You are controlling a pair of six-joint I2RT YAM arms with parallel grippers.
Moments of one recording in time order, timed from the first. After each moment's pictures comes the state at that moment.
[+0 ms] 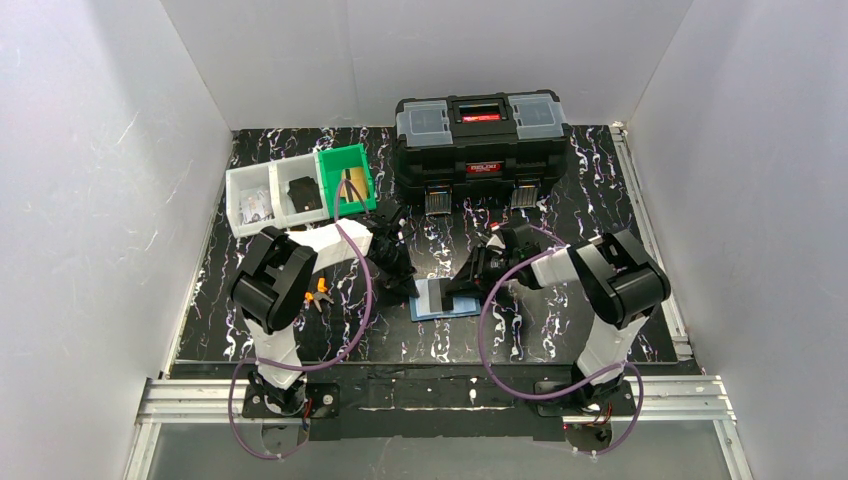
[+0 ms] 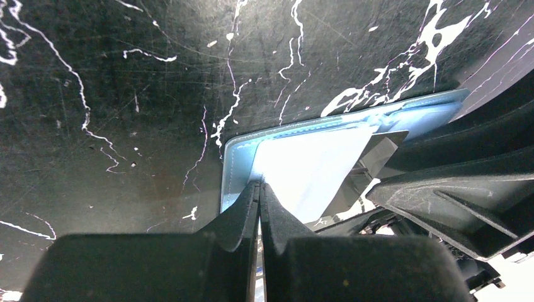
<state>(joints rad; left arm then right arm) -0.59 1.84 1.09 -0.59 0.33 -0.86 0.45 1.79 0.65 0.30 -0.80 0.99</state>
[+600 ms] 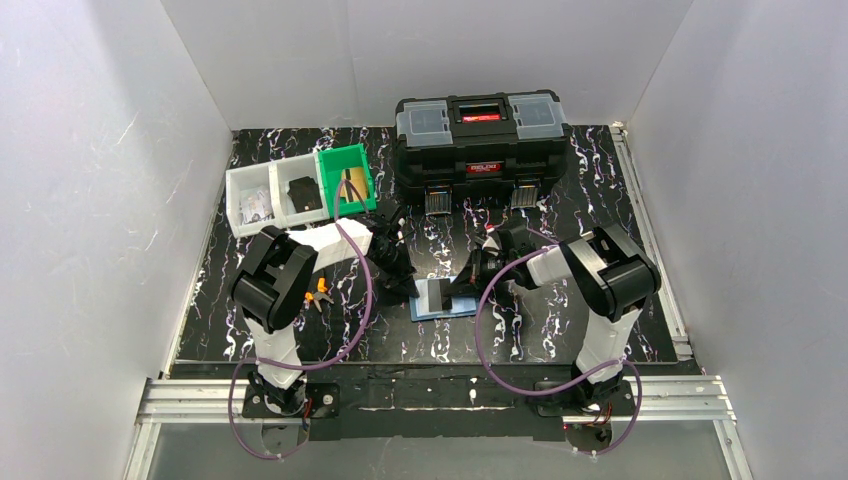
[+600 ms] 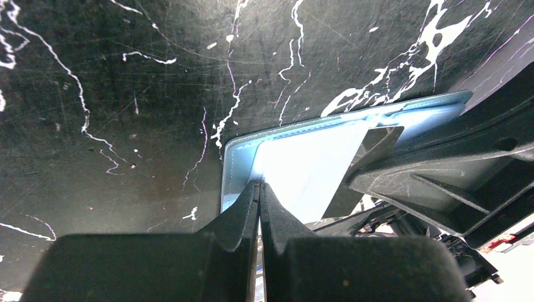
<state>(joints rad) -0.58 1.85 1.09 -0.59 0.34 -0.85 0.46 1.86 0.66 0.35 -0.86 1.00</state>
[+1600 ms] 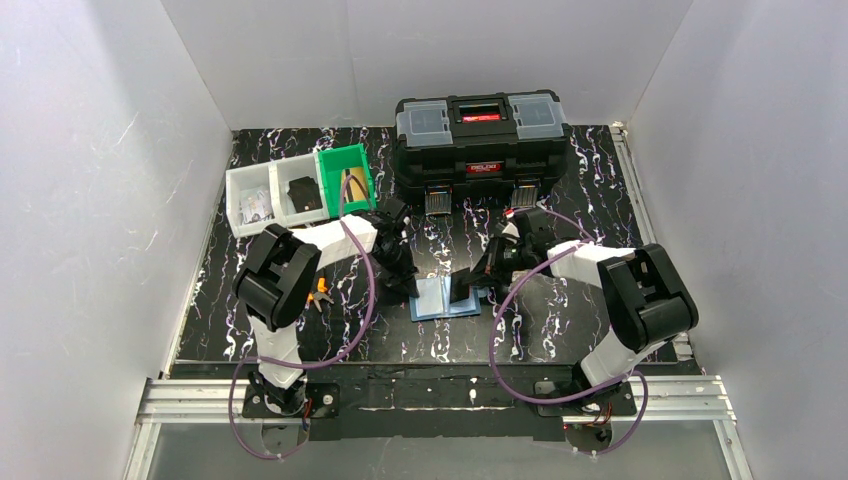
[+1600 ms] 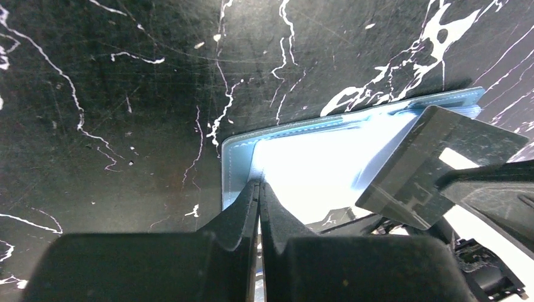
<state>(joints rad) -0.59 1.86 1.15 -0.65 0.32 -0.82 0.38 1.62 0.71 -0.04 -0.71 0.81</state>
